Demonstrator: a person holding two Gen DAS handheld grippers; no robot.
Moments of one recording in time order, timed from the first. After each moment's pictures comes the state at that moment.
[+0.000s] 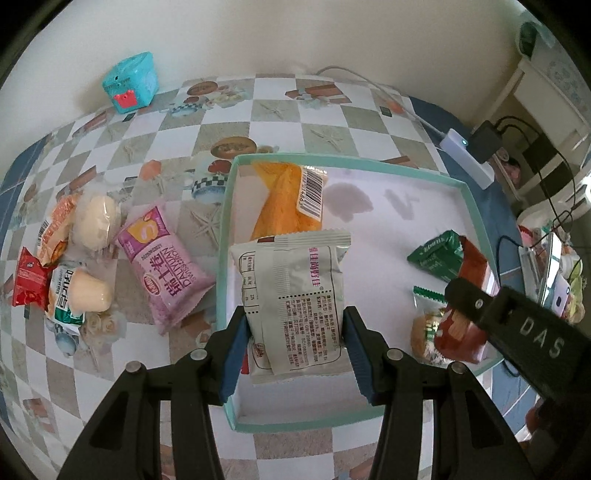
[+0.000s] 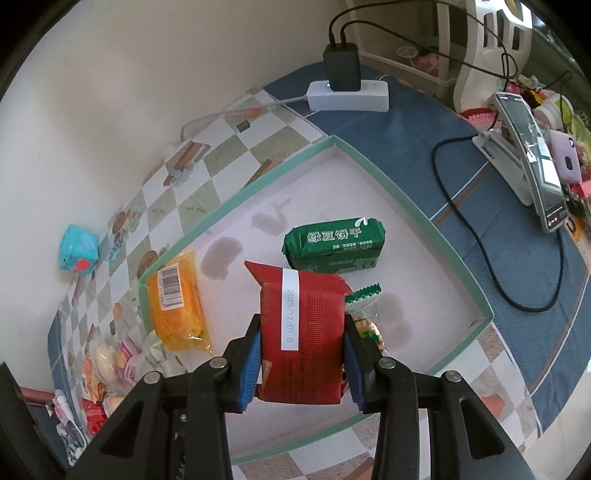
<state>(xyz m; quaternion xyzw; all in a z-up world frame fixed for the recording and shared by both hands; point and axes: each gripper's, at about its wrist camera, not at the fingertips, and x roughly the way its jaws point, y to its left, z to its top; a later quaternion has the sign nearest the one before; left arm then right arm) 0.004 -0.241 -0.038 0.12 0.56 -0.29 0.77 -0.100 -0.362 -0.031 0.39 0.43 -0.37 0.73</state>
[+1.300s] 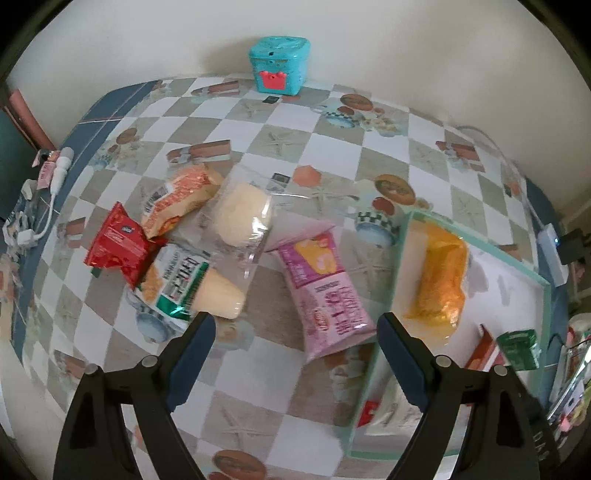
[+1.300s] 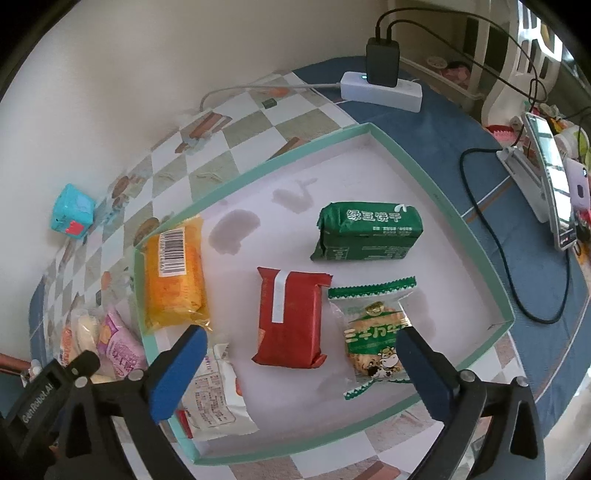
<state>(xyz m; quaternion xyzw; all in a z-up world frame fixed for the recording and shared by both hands) 0.075 -0.159 -0.028 0.06 0.57 -0.11 0.81 -0.076 -0.342 -0.043 0.34 0.45 -0.35 0.75</state>
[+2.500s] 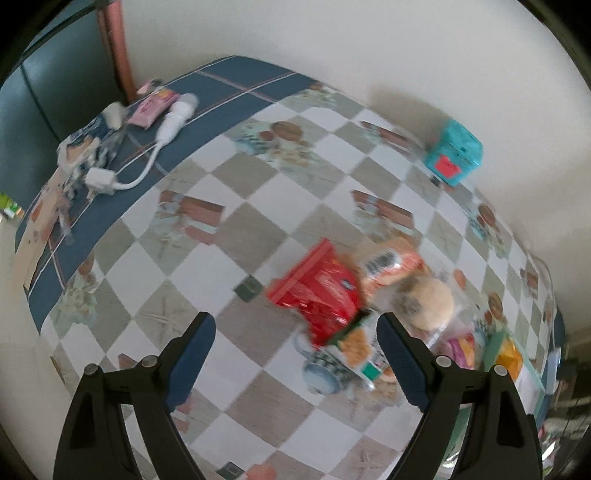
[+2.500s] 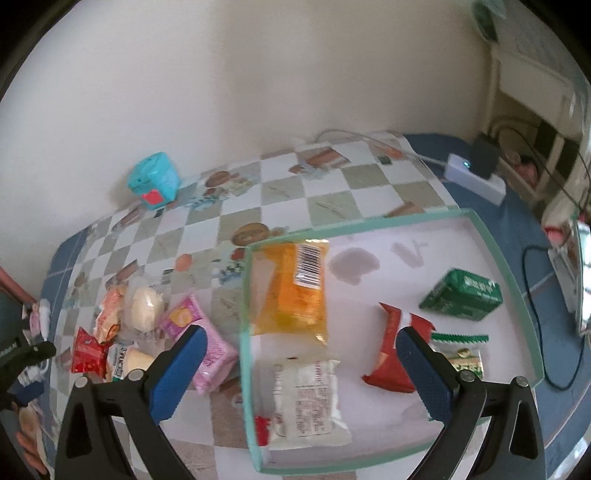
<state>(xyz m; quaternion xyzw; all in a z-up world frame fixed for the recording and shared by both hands) 0.141 0.039 -0.011 -0.10 0.56 0.01 0.82 -0.012 -0.254 -0.004 0.19 0.41 -0.27 0.85</state>
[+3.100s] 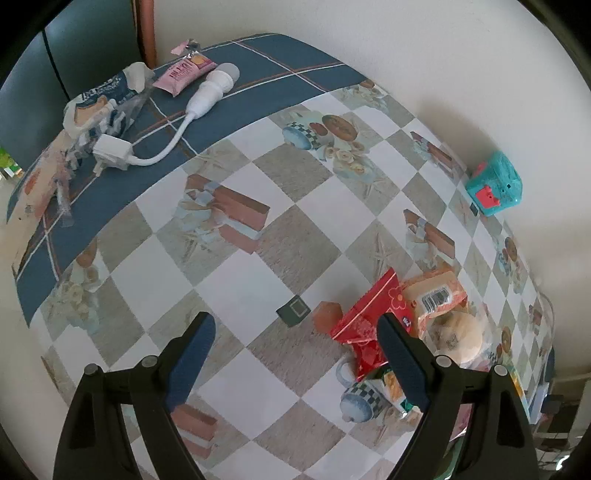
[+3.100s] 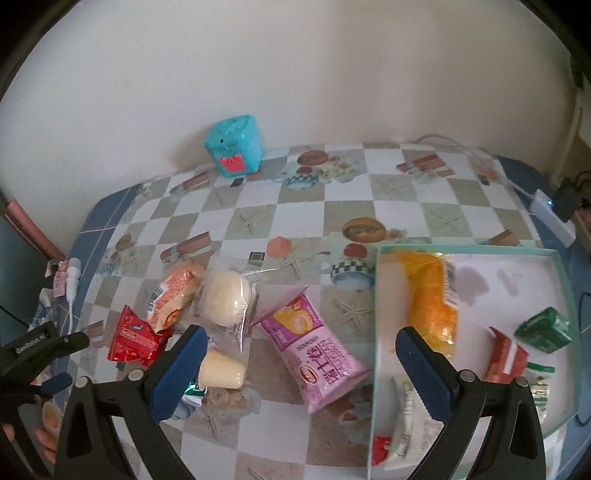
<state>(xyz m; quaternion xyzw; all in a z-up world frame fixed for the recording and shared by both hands) 0.169 0.091 -0.041 -0.16 0.58 0.03 0.80 0.072 -0.194 -0.023 0.17 0.45 -0.19 0.86</state>
